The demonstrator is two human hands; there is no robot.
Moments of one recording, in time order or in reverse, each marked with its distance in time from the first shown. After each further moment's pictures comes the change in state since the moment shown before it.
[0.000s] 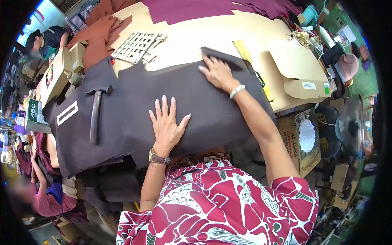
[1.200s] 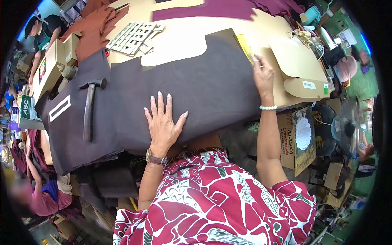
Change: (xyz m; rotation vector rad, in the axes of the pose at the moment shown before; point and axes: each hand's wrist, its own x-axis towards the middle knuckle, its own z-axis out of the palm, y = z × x) left_hand -0.009 0.001 0.001 -0.015 0.055 -0.008; right_hand -0.066 0.061 -0.074 0.348 0.475 0.437
